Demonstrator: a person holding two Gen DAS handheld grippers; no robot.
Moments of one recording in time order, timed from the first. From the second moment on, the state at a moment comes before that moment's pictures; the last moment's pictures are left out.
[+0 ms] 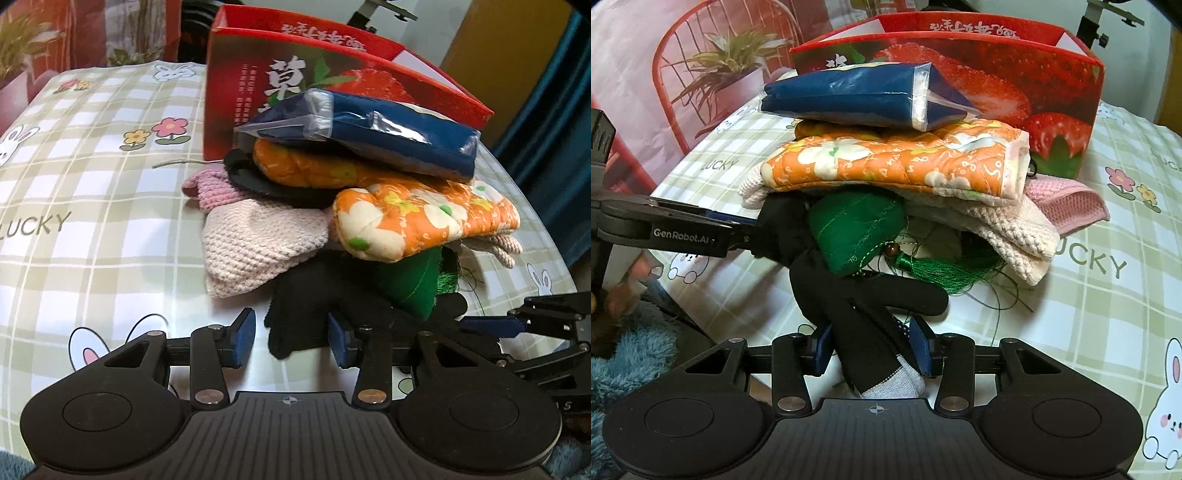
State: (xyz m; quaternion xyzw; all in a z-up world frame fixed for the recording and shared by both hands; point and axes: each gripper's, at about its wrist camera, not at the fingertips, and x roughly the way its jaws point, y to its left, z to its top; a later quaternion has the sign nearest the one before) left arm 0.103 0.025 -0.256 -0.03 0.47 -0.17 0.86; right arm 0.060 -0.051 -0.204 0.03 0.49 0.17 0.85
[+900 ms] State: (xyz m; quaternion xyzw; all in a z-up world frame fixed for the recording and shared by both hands) left arm 0.056 0.036 -0.171 -0.03 0.33 -0.21 0.92; right arm 0.042 -0.068 -0.113 0.02 0.33 0.20 0.92
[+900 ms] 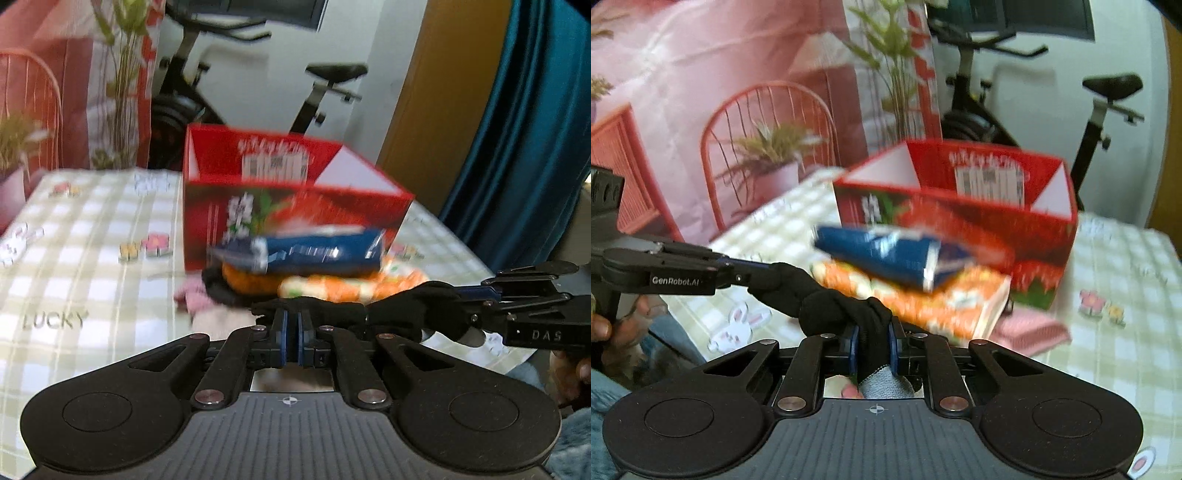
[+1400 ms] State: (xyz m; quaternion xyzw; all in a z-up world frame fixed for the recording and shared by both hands) left arm 0.089 0.021 -0.102 -0.01 0.23 -0.20 0.95; right arm 0.085 -0.076 -0.046 -0.02 0.24 0.20 0.95
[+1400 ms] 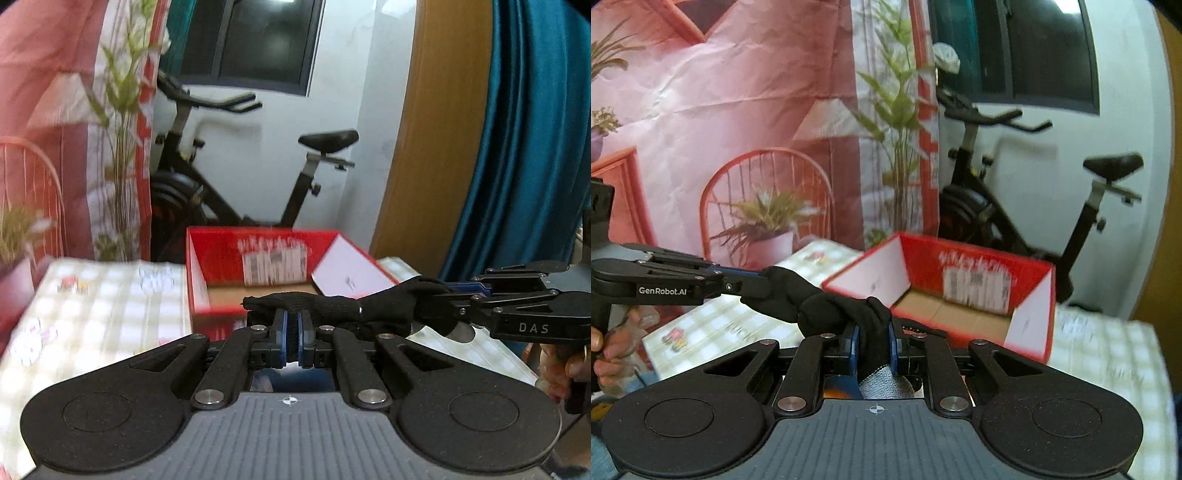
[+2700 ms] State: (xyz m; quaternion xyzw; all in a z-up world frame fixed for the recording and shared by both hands) left arm 0.246 0.006 -0.151 0.00 0.37 -0.16 0.92; right arm 0.255 -0.109 -0.124 0.07 0.35 0.09 0.93
